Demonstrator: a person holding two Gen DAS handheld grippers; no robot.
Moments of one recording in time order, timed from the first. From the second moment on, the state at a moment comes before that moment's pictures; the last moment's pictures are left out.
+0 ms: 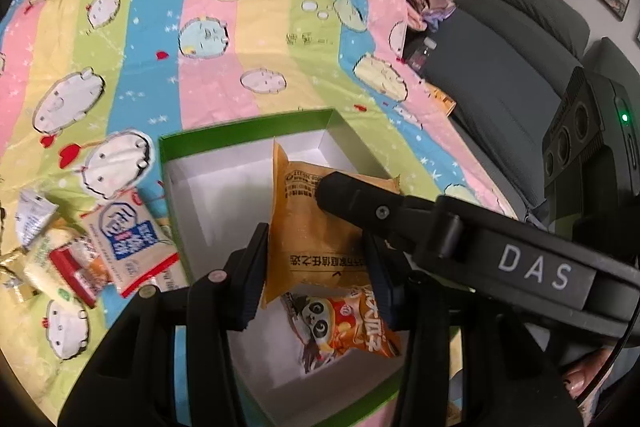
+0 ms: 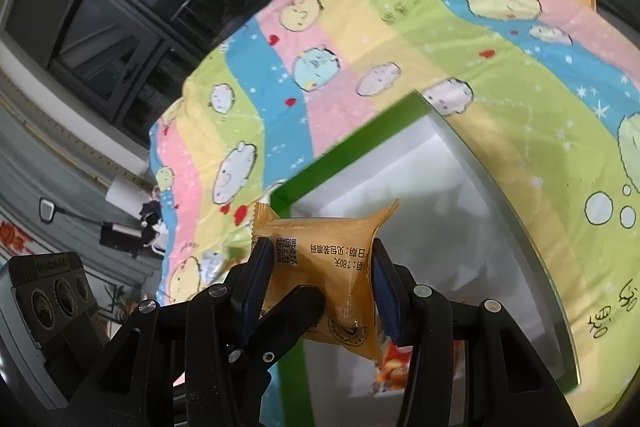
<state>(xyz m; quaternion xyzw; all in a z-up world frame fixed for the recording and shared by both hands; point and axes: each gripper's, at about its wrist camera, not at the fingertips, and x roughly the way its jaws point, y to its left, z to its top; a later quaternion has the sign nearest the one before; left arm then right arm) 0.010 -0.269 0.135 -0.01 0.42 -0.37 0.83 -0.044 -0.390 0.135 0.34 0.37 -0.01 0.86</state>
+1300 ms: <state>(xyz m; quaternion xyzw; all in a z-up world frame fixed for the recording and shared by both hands) 0.020 -0.319 0.067 0.06 0.48 -0.33 0.81 -0.045 -0.431 0.062 0.36 0.43 -0.15 0.81</state>
